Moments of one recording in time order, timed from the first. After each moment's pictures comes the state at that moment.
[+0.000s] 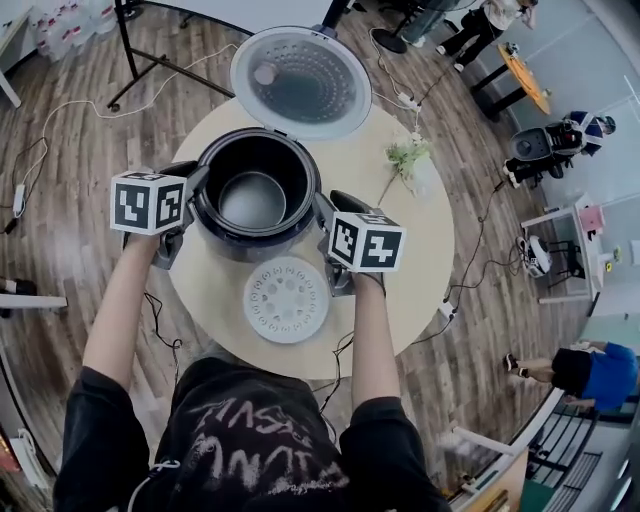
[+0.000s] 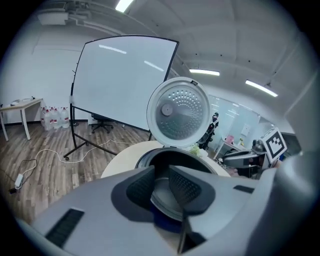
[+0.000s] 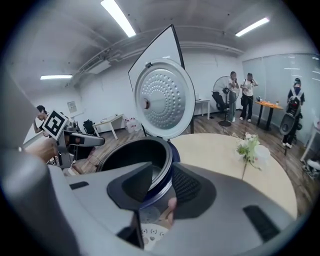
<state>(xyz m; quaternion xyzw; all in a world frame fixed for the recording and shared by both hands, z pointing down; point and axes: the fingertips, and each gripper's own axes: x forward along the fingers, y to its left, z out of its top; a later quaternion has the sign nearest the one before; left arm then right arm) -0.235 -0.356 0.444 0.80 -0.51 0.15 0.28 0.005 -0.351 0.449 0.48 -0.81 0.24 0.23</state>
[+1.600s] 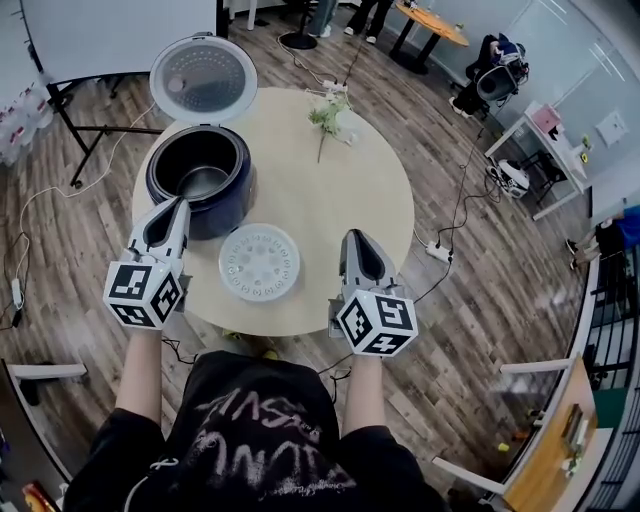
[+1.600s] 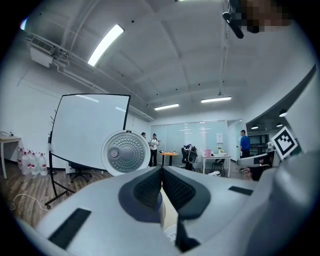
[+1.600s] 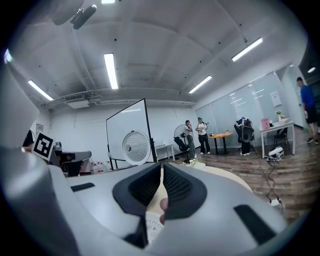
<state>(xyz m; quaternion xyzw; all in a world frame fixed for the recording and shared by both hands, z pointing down) -0.124 -0.183 0.340 0.89 -0.46 0.01 0.04 0.158 -0.092 0.365 0.69 -0.72 0.11 -0.03</state>
